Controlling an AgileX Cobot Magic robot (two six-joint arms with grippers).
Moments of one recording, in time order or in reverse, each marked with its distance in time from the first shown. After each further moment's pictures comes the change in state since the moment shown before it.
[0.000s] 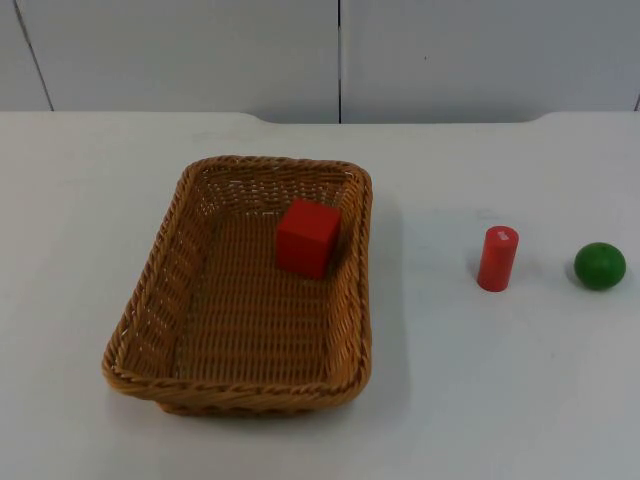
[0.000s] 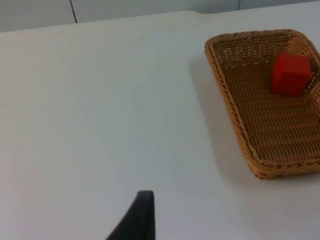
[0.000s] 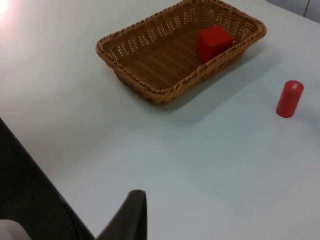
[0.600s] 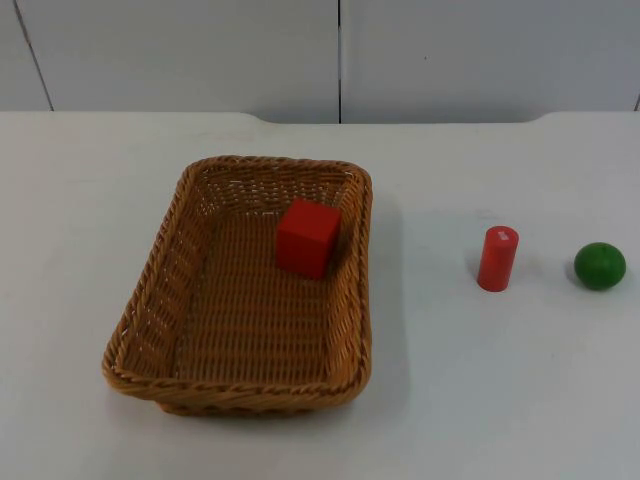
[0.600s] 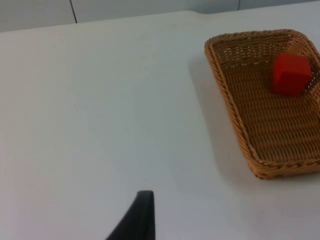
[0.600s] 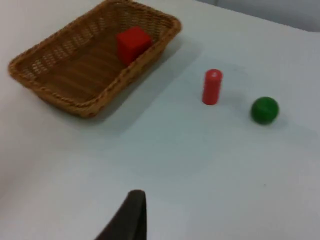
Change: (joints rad) right arm -0.333 0.000 0.000 0.006 -0.004 0.000; left arm 0.000 0.000 0.000 0.000 0.000 0.000
